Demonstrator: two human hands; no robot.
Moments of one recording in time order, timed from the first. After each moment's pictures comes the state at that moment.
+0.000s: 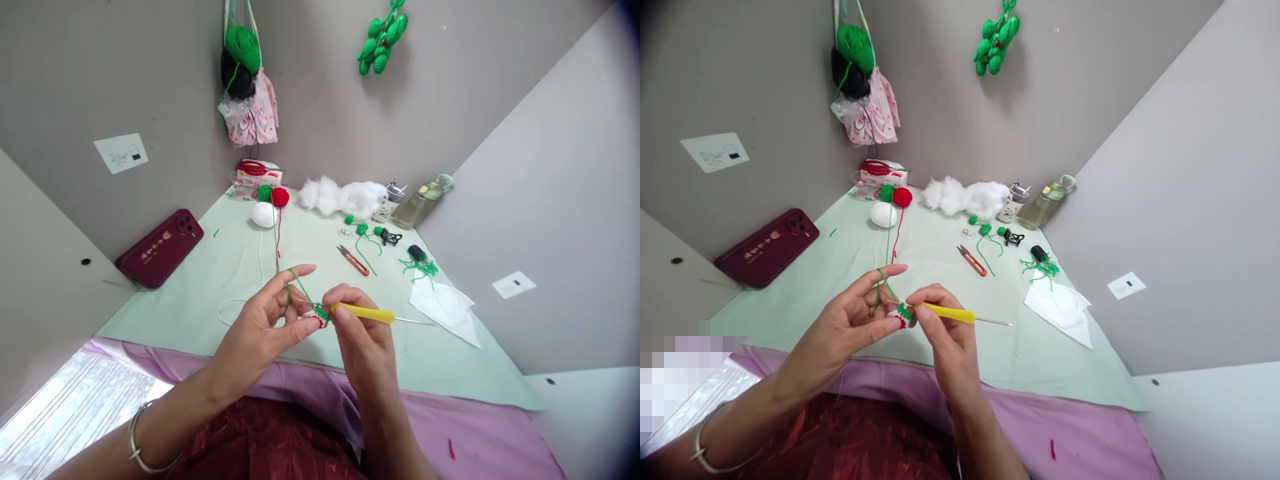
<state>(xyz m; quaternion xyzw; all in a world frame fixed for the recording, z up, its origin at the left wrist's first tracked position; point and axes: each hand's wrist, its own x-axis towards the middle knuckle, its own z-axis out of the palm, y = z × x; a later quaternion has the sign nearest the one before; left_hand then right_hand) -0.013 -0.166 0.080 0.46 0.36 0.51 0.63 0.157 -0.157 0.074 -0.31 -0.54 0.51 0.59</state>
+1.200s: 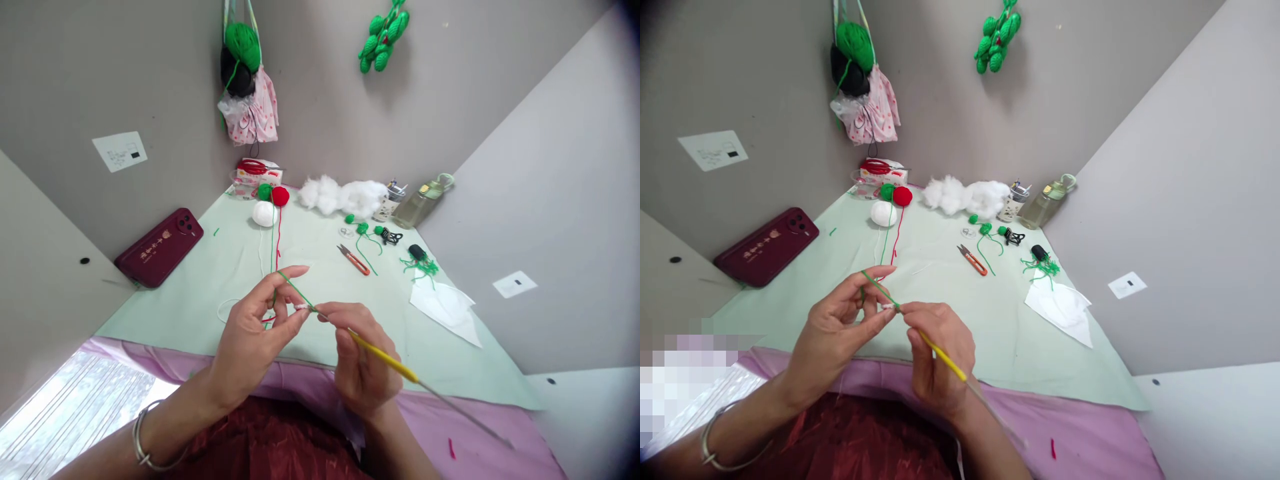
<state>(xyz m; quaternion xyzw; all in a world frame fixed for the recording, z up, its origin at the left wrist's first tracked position) -0.006 -0.168 0.074 0.52 0.45 0.57 0.44 0.158 -0.162 0.067 -0.27 -0.77 0.03 0.57</state>
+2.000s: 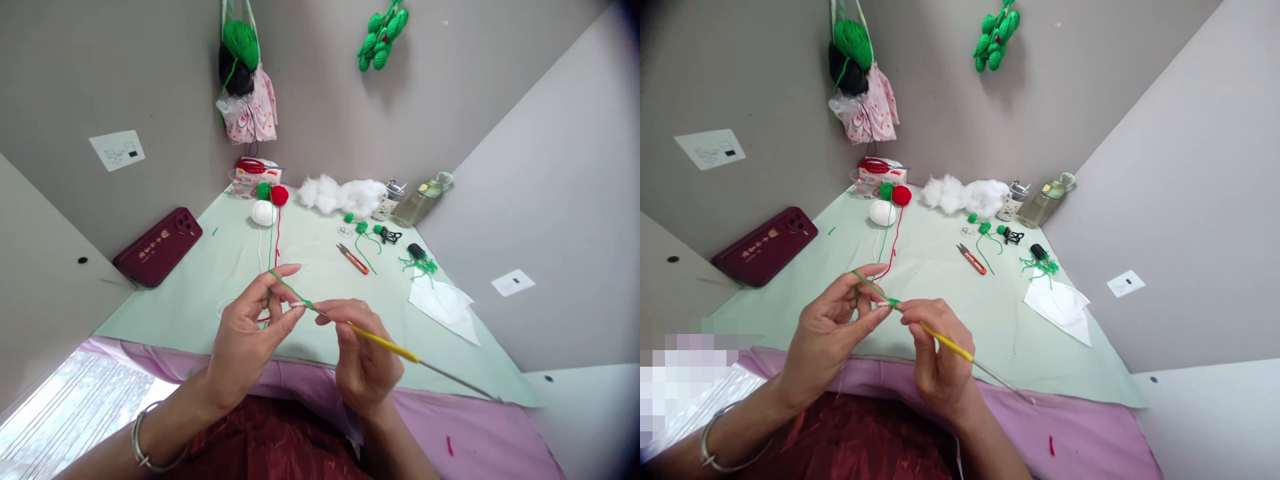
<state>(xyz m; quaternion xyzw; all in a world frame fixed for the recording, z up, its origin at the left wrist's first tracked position) -0.007 -0.171 0.073 0.50 0.46 0.60 0.43 0.158 -0.164 0.068 -0.29 -0.75 0.10 0.59</state>
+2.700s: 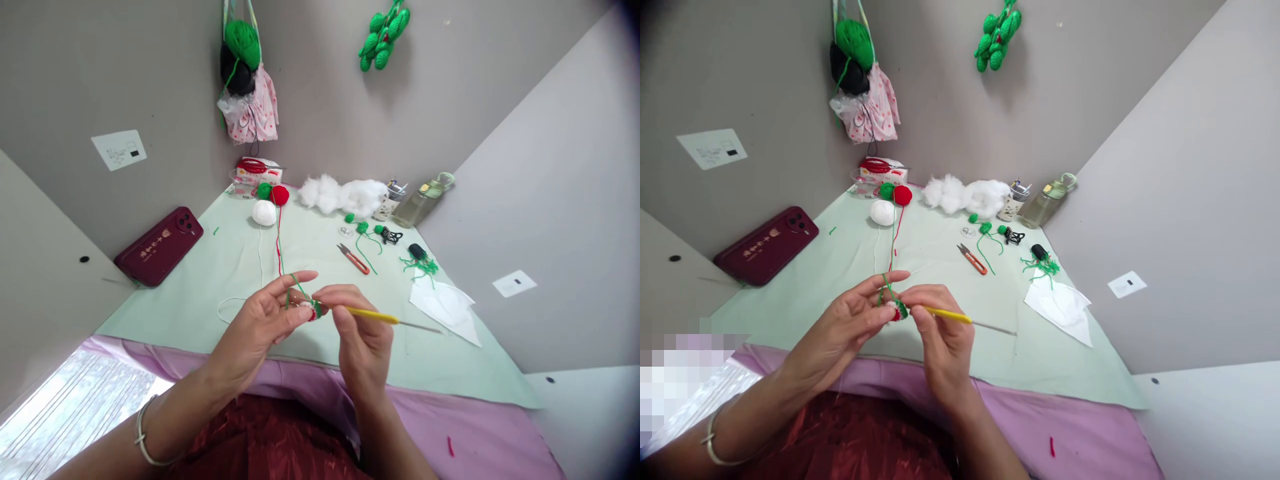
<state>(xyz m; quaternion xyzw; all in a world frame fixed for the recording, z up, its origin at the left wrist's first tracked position) -0.010 -0.162 0.077 0.35 0.34 0.53 0.69 0.150 -0.156 0.071 -0.31 -0.66 0.27 0.63</state>
